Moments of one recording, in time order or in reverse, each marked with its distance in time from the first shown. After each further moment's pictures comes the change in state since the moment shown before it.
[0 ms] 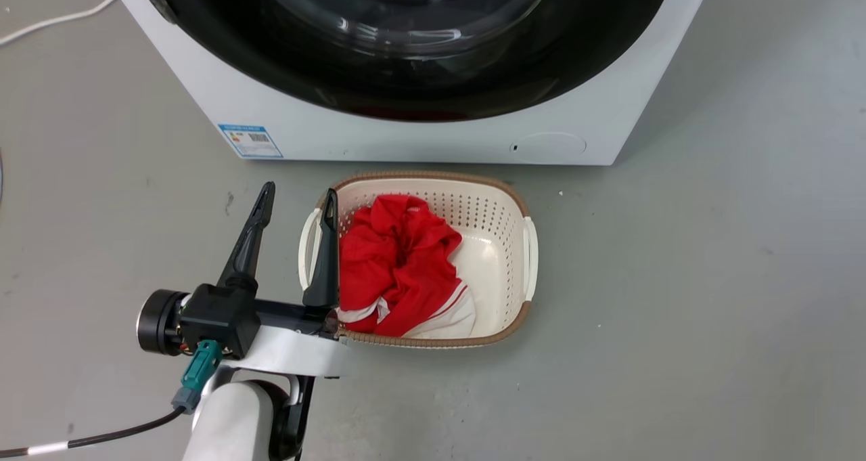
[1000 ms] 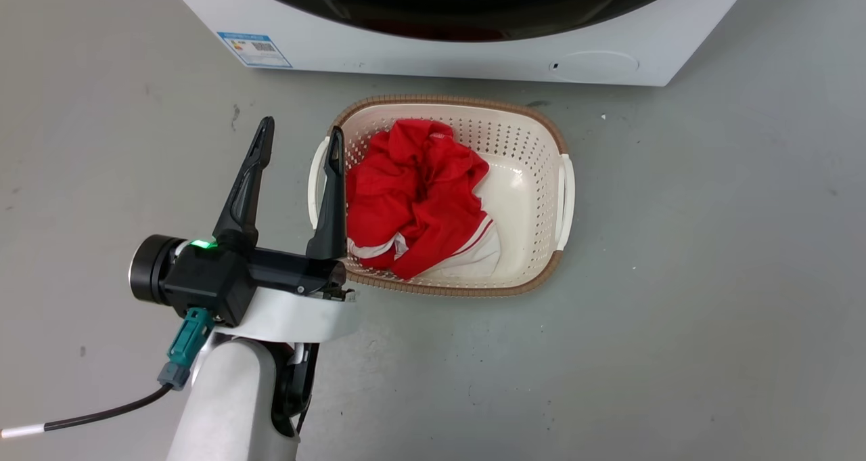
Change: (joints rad) left arm -0.101 0.000 -0.027 -0.067 -0.018 0.005 0.000; right arm -0.642 0.003 0.468 0.380 -0.269 0.000 0.368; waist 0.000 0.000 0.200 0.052
